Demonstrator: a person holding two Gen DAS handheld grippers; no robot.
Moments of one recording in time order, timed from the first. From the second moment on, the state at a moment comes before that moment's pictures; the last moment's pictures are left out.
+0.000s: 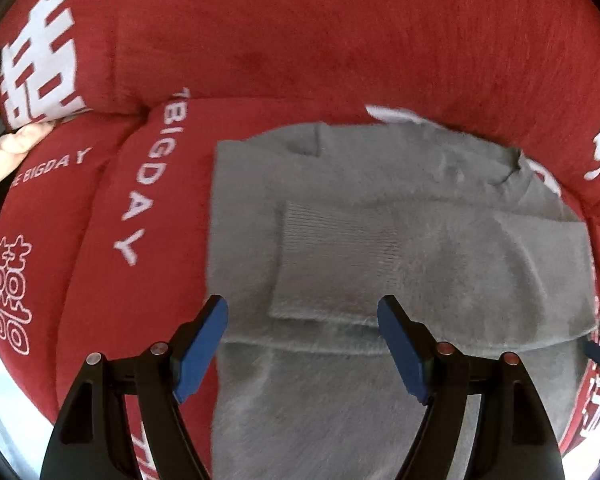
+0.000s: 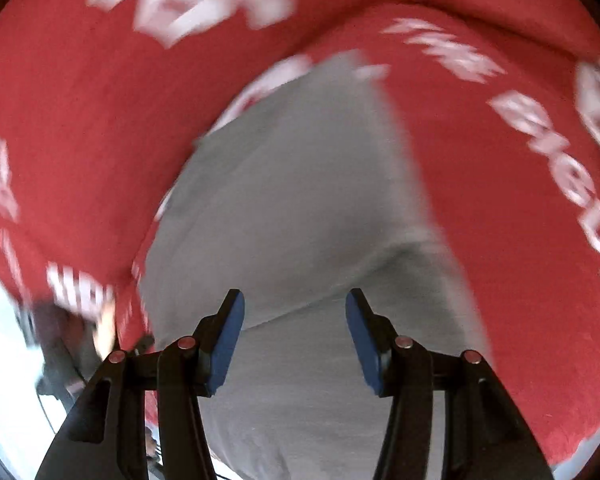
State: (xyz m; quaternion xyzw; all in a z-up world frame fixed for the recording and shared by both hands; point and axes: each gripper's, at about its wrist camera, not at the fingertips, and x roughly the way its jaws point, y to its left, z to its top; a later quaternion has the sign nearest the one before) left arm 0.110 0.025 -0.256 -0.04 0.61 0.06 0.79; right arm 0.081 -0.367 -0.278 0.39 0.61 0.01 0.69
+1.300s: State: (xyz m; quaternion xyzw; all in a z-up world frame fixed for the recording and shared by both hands) left arm 0.139 0.040 -0.288 -0.04 0.65 0.00 0.76; right arm 0.132 -0.435 -0.316 0.40 0.60 0.06 0.69
